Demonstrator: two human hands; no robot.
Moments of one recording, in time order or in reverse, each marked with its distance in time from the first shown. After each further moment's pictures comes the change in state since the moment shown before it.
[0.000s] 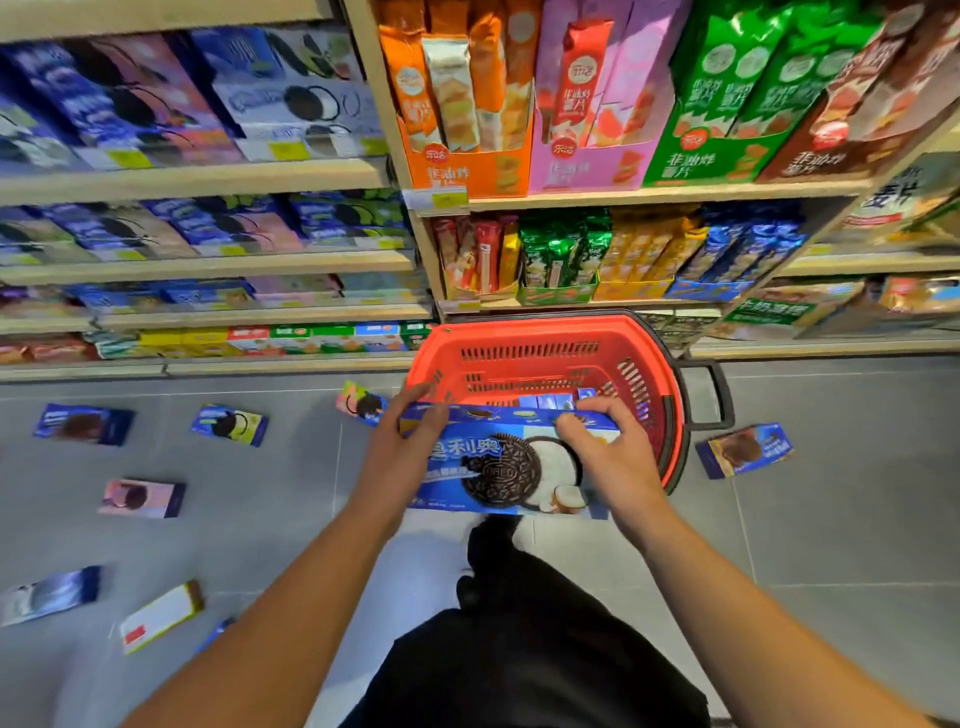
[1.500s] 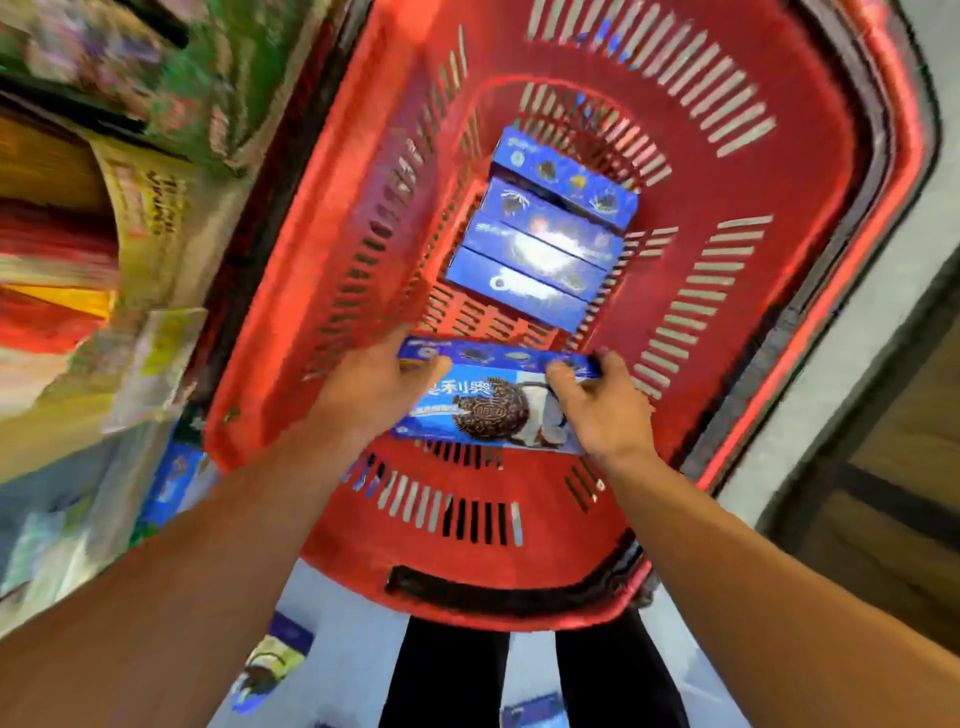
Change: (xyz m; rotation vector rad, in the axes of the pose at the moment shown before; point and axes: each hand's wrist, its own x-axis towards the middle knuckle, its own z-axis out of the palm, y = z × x) left_hand 0.471 -0.213 0.161 1.436 -1.012 0.335; right_hand 0.285 0.318 0.193 0.105 0.694 0.785
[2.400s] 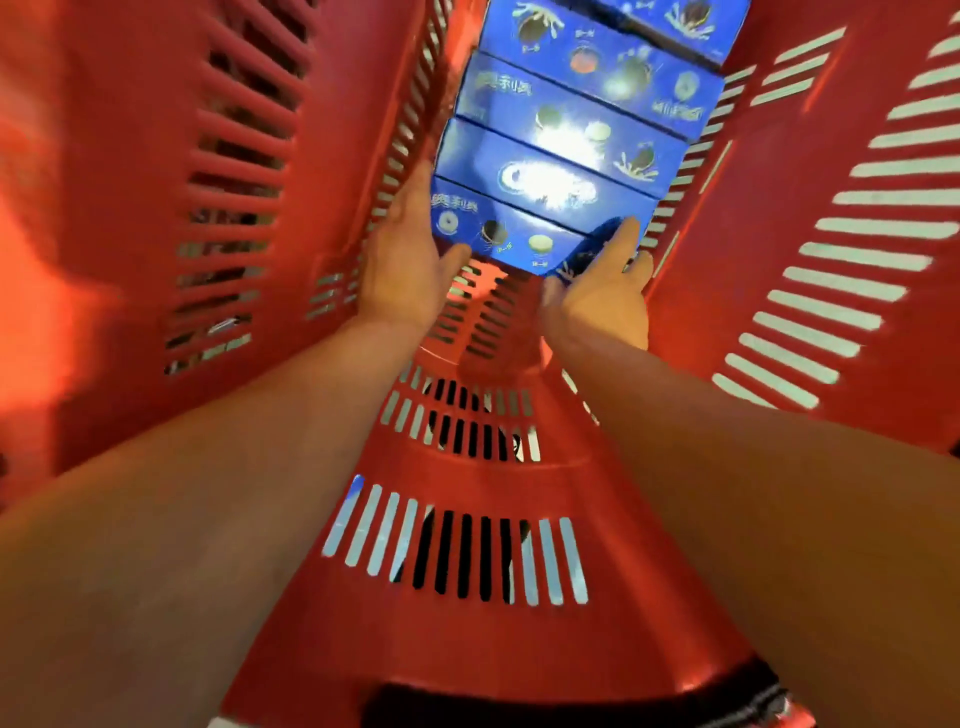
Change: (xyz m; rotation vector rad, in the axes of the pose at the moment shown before) left_hand 0.163 -0.049 0.125 -0.012 0.267 0.249; right_hand 0.130 0.052 0.137 -0.242 0.142 0.071
